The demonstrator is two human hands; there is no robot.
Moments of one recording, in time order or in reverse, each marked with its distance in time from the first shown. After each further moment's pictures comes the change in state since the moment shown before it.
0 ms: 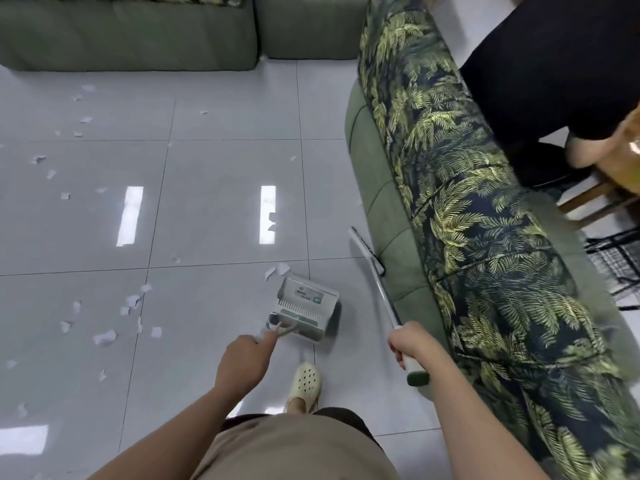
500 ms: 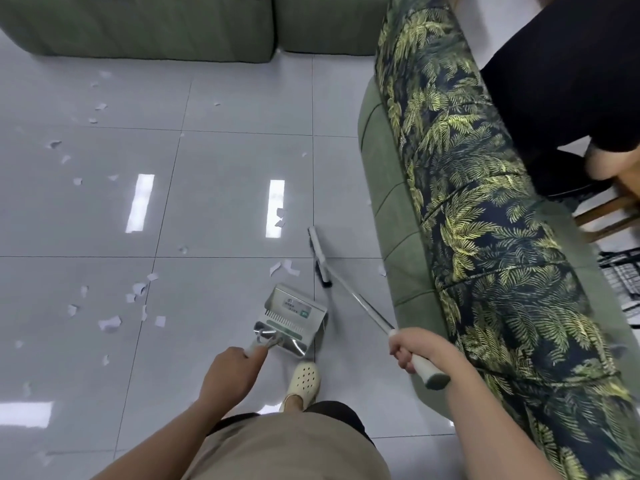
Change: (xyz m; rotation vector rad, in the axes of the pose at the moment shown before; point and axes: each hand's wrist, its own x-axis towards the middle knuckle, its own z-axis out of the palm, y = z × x) left_hand -0.010 -0.031 -0.008 0.091 -0.016 0.025; right_hand 0.002 -0.003 -0.018 0.271 -0.304 0.081
